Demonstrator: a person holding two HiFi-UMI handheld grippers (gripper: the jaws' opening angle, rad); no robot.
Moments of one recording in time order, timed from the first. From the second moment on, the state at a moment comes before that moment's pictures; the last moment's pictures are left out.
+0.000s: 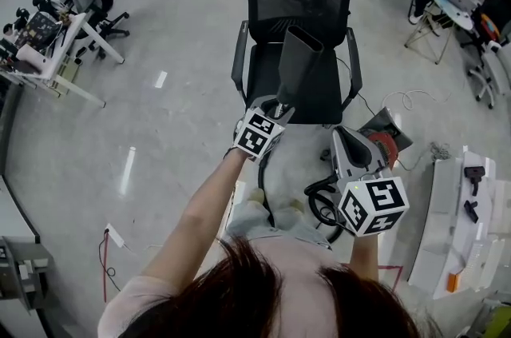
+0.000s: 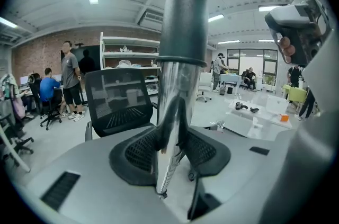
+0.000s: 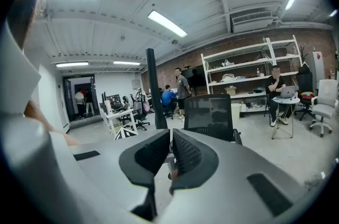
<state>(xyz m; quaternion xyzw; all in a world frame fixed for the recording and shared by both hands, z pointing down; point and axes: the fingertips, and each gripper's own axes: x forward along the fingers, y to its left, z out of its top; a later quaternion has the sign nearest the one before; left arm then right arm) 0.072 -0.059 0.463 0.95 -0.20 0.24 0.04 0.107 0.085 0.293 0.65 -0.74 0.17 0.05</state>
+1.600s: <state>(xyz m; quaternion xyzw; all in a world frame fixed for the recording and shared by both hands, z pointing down) 0.083 -0.054 0.465 0.95 -0.22 0.24 0.05 0.126 0.090 0.306 0.65 -0.73 0.18 0.04</state>
